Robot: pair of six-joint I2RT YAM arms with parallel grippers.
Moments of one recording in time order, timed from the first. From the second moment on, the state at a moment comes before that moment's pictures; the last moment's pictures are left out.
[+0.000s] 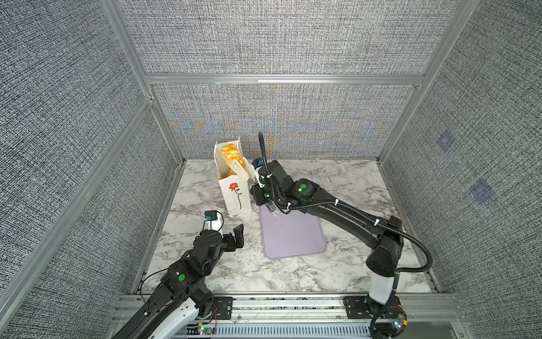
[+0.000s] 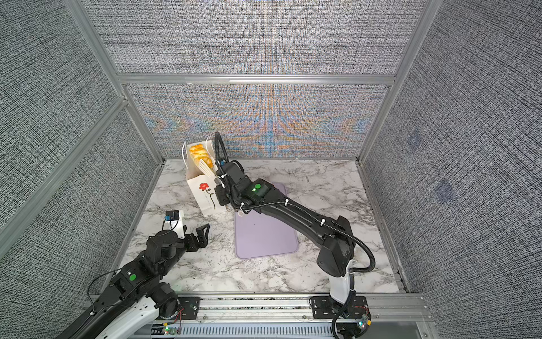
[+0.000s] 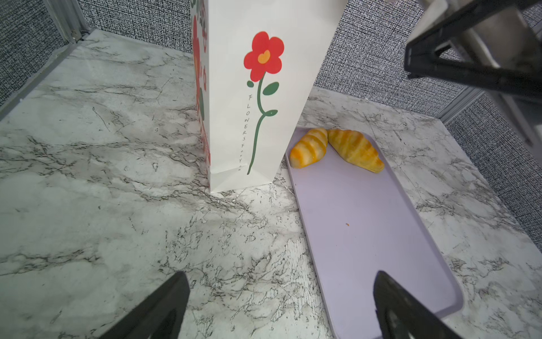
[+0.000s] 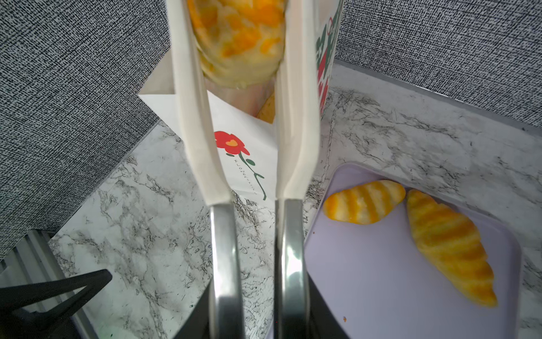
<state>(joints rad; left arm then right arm) -0.69 0.49 0.51 -0.52 -0.33 -0.52 0.95 1.89 1.88 -0.63 0.16 0.32</state>
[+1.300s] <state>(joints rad) -0.69 0.50 0.49 -0.51 -0.31 -0.53 0.95 1.79 1.89 -0.72 0.20 0.26</state>
